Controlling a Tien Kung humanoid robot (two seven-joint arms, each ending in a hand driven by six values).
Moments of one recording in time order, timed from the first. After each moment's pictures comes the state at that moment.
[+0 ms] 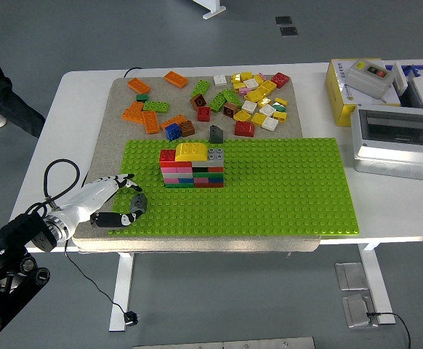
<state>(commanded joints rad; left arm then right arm) -0.35 0.40 -0.85 -1.19 1.86 0.05 -0.08 0.14 -0.16 0.65 0.18 -0.04 -0.15 -0.05</state>
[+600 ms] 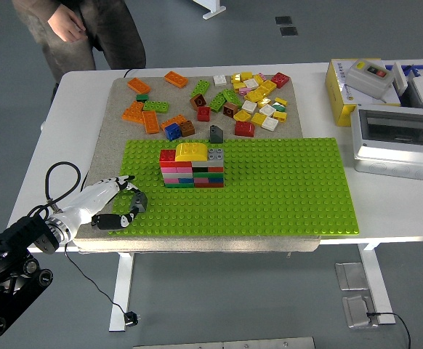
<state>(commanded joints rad) -0.34 0.39 -0.85 -1.17 1.85 0.06 -0.09 0.14 -0.16 0.65 0.18 -0.04 -0.15 -0.05</state>
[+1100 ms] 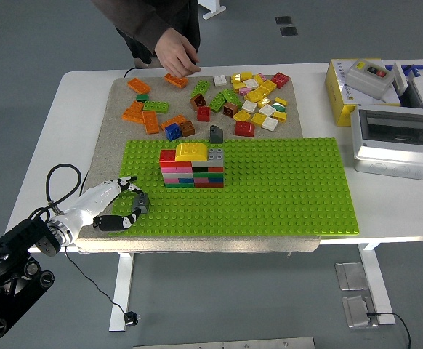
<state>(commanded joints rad) -0.33 0.39 -0.84 -1.17 1.80 0.07 -0.11 0.14 -0.16 0.66 0.18 -0.05 -0.15 -0.05</state>
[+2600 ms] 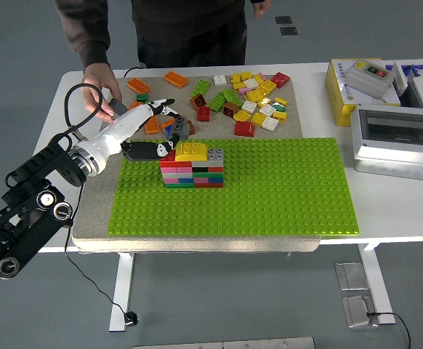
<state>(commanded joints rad) -0.60 0.31 -0.87 -1.30 1.63 -0.04 0.02 0.15 -0.17 0.63 0.18 -0.01 -0.17 -0.02</state>
